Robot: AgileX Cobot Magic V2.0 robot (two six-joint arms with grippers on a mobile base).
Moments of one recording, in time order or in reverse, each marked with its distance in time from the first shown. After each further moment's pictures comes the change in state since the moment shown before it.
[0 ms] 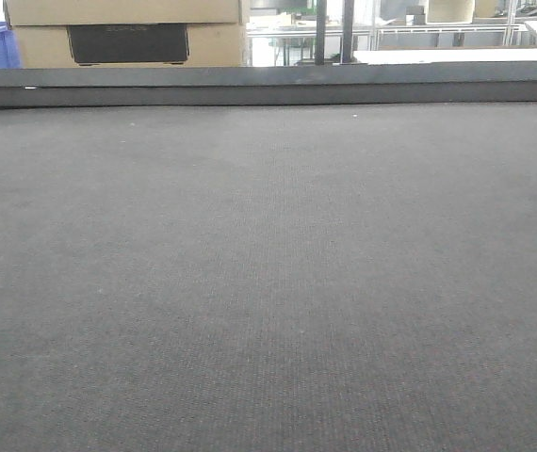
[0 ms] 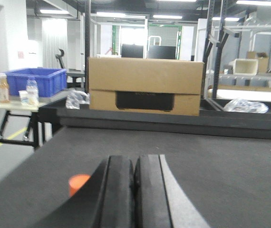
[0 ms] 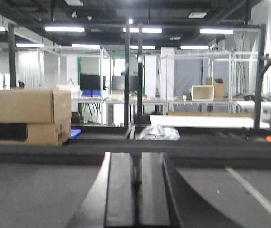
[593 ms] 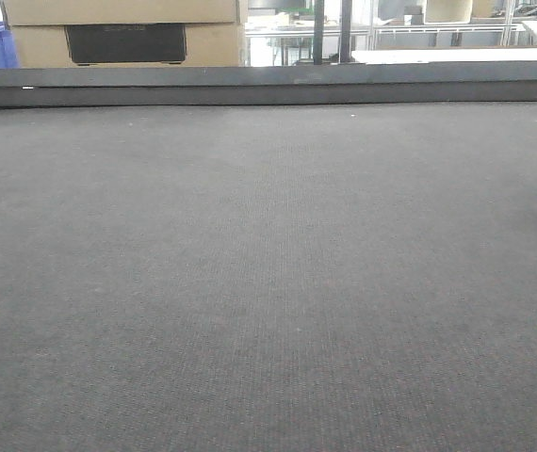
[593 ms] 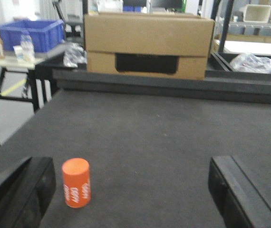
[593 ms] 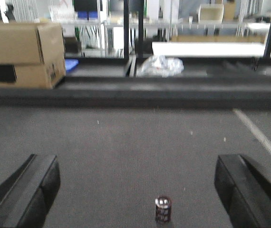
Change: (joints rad) left arm -0.017 0.402 -0.243 -0.031 0.081 0.000; right arm 0.000 0.637 -0.311 0.006 0.043 0.001
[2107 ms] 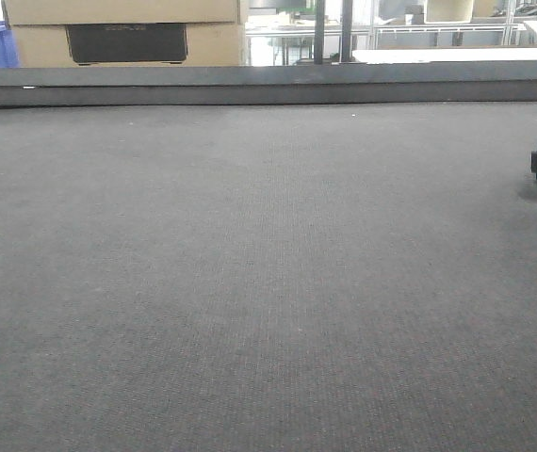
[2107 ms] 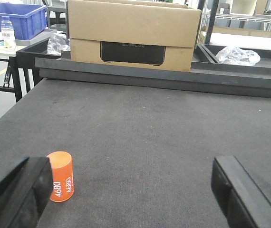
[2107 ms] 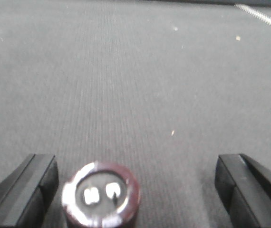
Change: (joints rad) left arm -0.034 0.025 0.000 -0.021 -0.002 0.000; right arm -0.096 1.377 -0.231 -0.056 -0.959 0.000
